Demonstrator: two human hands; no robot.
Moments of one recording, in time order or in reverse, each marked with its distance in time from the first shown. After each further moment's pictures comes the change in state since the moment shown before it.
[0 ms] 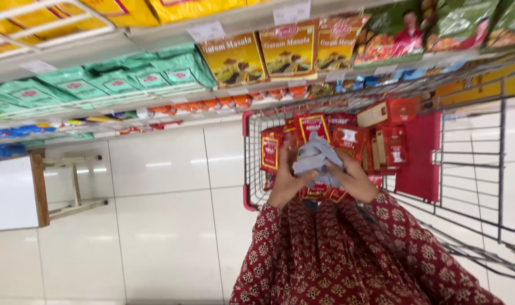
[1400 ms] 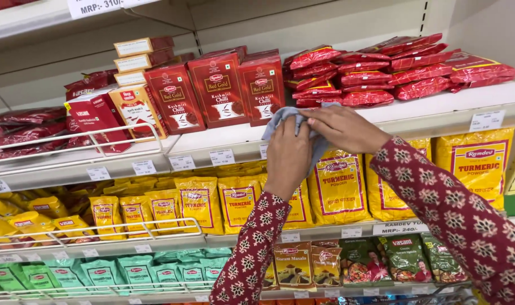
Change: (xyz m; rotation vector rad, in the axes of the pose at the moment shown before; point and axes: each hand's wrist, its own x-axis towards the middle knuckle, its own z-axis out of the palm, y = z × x) left_hand 0.216 0.463 0.049 1.210 0.564 1.194; right_hand 0.143 -0.589 -0.172 -1.219 0.272 -0.896
